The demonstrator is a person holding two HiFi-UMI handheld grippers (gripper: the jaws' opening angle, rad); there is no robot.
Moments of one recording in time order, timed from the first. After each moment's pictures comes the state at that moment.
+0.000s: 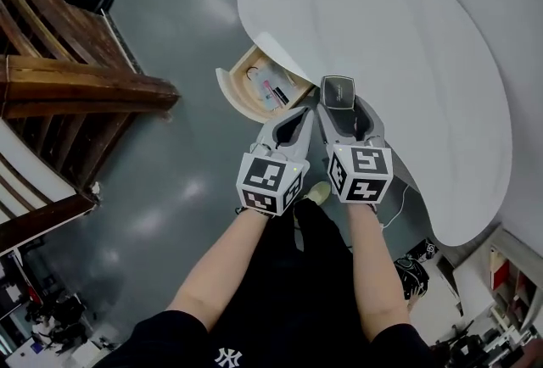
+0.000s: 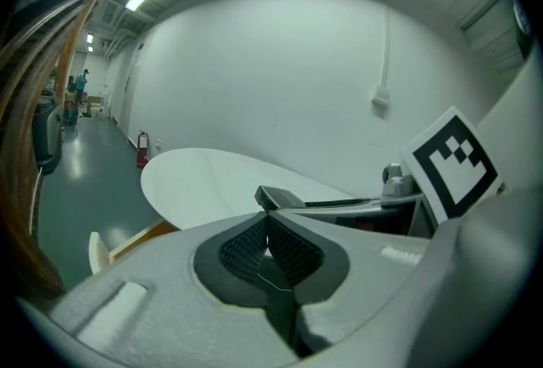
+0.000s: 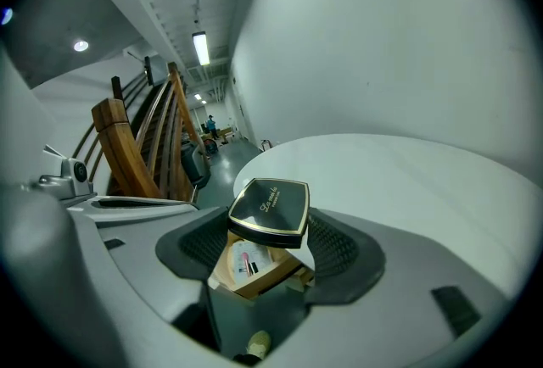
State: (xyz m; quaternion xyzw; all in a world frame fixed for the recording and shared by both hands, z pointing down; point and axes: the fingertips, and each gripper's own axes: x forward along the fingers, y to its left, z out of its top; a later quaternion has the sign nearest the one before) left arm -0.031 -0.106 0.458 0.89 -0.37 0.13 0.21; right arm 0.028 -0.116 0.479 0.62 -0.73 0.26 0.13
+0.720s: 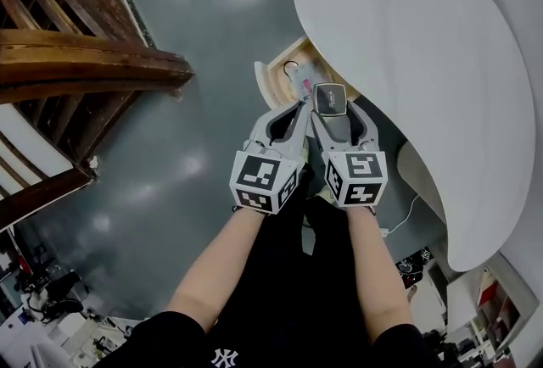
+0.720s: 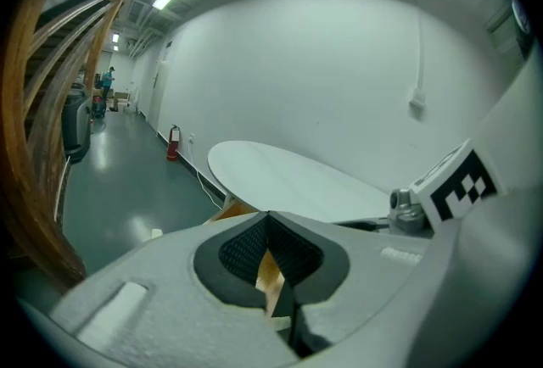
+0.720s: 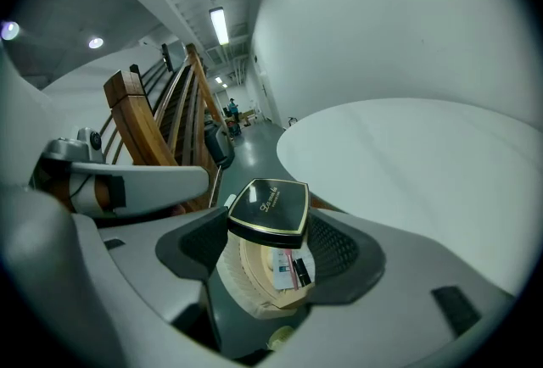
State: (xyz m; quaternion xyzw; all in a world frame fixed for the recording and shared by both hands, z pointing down) left arm -0.164 -0.183 0.517 0.86 -0.43 0.14 0.24; right arm -0.111 -0.174 0.562 0.53 -0.77 0.30 0.18
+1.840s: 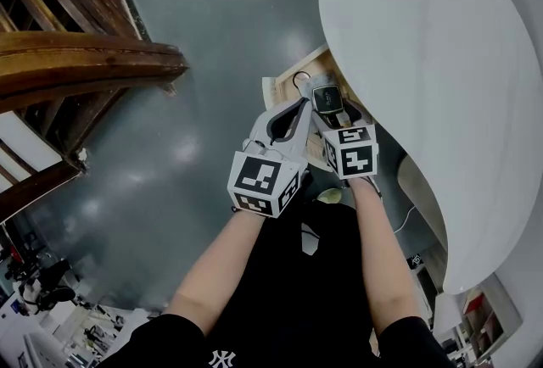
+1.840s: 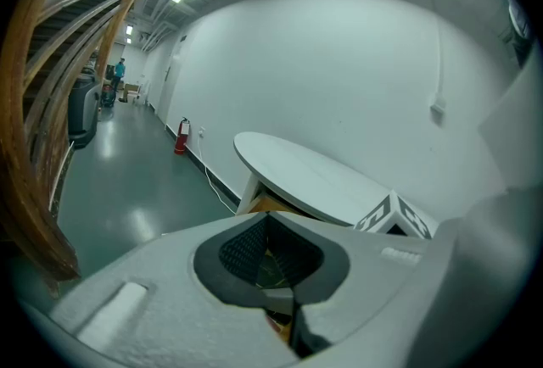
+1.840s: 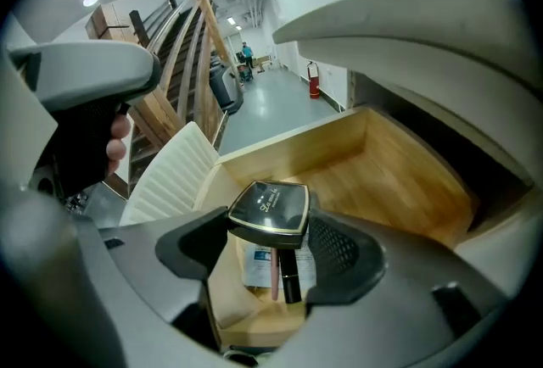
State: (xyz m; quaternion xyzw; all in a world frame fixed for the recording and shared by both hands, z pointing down) left arm -0.192 -0.252 0.579 0.84 -0.45 0.12 0.27; right arm -0.140 -0.230 0.714 0.43 -0.76 0.35 0.34
